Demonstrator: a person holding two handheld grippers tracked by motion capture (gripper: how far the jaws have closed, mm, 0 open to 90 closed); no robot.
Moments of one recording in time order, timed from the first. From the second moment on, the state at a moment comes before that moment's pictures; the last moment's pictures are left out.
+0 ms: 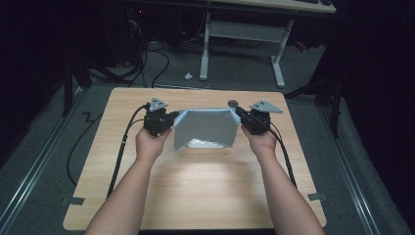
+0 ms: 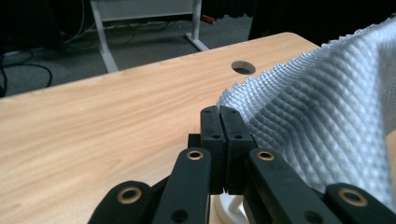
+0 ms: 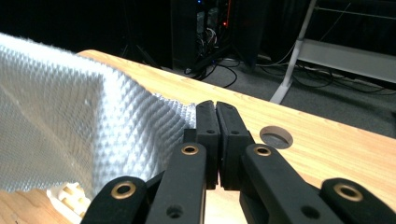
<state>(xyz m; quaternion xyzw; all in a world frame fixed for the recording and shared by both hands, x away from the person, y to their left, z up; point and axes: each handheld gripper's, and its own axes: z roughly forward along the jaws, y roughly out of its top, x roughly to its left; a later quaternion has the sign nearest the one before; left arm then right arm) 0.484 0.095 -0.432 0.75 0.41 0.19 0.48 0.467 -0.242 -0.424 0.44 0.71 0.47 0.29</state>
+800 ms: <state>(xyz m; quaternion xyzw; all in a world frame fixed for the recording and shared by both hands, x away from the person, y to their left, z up) 0.475 0.095 -0.468 0.76 0.41 0.15 0.48 0.466 -0.237 -0.461 0.45 0.72 0.45 0.27</state>
